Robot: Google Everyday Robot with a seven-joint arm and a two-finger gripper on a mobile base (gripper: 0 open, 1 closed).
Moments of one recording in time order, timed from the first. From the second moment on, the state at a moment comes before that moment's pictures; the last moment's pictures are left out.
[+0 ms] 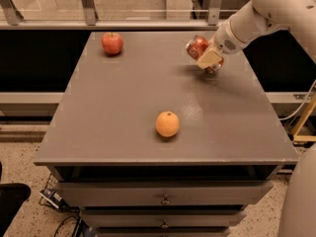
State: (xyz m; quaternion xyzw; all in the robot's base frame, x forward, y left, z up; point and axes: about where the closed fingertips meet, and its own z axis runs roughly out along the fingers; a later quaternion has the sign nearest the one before) arm 0.717 -0.183 0.872 -0.50 0.80 0.04 0.33
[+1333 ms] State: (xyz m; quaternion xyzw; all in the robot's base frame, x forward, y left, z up) arm 0.713 -0.171 0.851 -0.54 0.79 0.05 0.27
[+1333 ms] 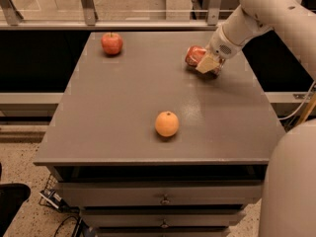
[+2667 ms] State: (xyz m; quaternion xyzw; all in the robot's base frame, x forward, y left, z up) arm 0.711 -0.167 0.846 -0.56 0.79 0.06 0.25
